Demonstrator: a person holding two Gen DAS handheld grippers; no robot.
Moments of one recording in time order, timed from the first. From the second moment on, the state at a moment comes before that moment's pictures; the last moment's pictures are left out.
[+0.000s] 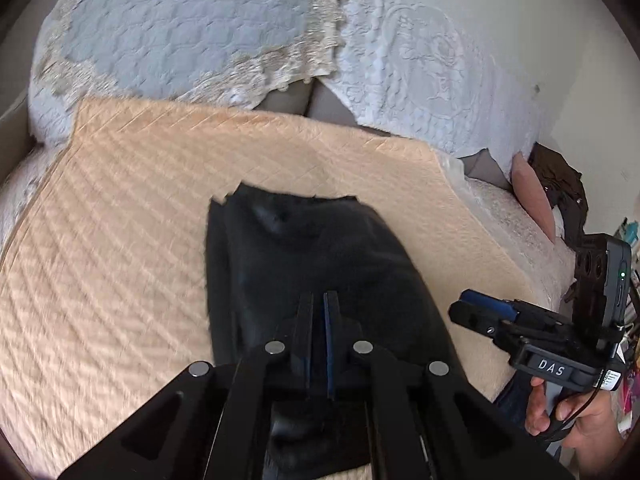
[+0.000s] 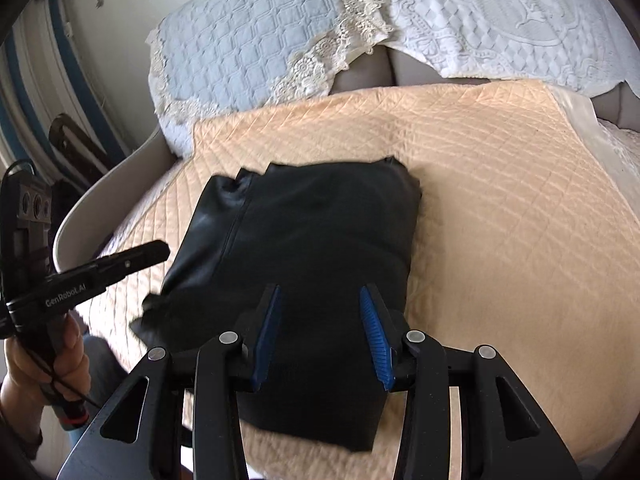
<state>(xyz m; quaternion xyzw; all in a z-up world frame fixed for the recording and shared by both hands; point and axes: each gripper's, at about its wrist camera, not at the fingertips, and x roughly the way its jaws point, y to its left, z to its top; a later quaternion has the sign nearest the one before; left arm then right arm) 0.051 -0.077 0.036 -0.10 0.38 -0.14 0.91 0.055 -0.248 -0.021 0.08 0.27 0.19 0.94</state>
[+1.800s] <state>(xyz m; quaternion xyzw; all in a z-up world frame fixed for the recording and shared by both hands) 0.098 -0.059 -0.007 -0.11 0.43 -0.12 0.89 0.123 -0.285 -0.058 0.22 0.36 0.25 0.87</state>
